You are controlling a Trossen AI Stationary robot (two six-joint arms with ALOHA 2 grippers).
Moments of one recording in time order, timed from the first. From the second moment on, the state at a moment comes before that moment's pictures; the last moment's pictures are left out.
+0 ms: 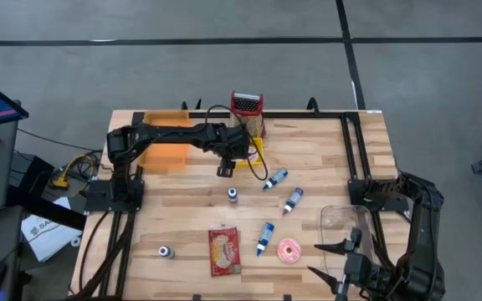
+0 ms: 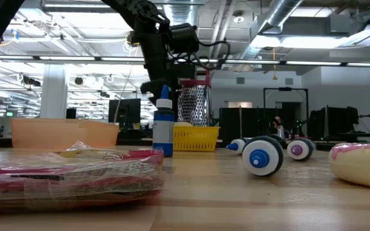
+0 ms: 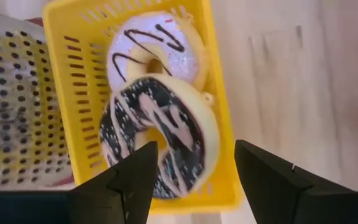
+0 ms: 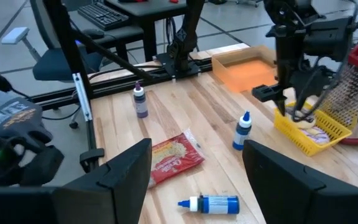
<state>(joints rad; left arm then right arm) 0.28 1.91 1.42 -0.69 -0.11 0.49 1.15 1.85 2.00 -1.54 1.21 1.44</state>
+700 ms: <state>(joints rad) 0.30 1.93 1.42 -0.64 -0.19 0.54 1.16 1.85 1.99 -1.54 1.21 1.44</state>
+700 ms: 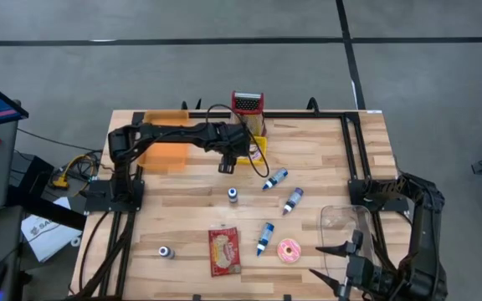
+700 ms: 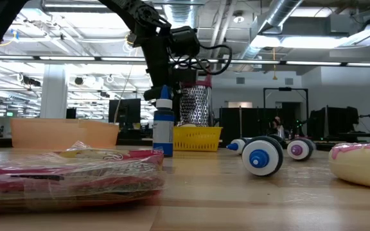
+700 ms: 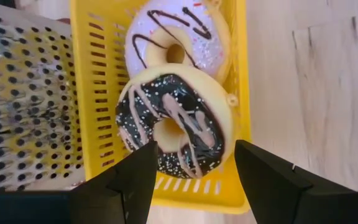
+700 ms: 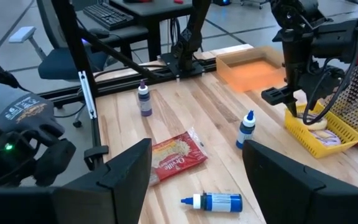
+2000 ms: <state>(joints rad) -0.58 1.11 0.85 0.14 -0.82 0.34 0.85 1.87 1.81 -1.44 0.57 1.18</state>
